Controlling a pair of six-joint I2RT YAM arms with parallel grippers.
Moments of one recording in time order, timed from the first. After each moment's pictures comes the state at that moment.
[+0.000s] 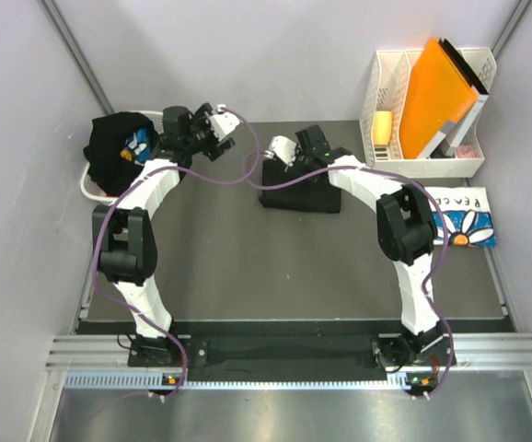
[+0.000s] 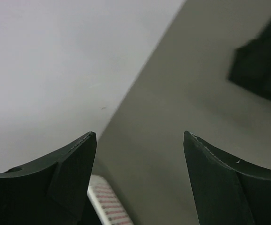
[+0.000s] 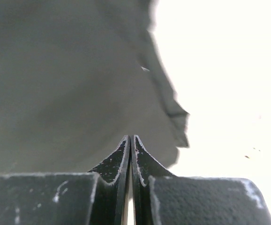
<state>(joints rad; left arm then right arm) -0.13 1.85 1.49 0.05 0.40 0.81 0.53 2.15 1.76 -0.42 0.05 -0.76</state>
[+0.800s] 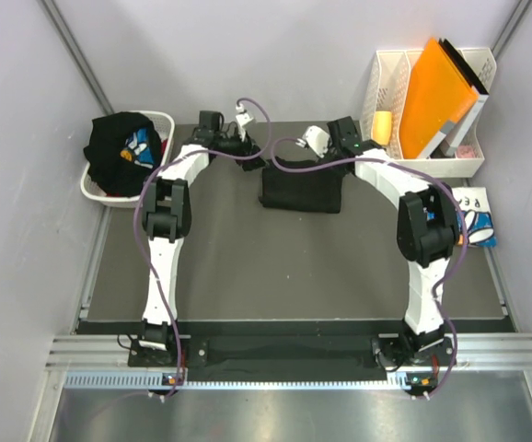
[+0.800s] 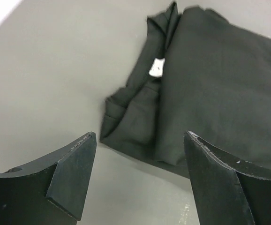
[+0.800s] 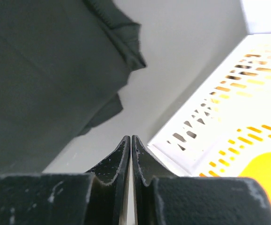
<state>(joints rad) -0.16 2.50 2.13 -0.26 1.02 0.39 0.37 2.06 1.69 -0.49 0.14 -0.73</state>
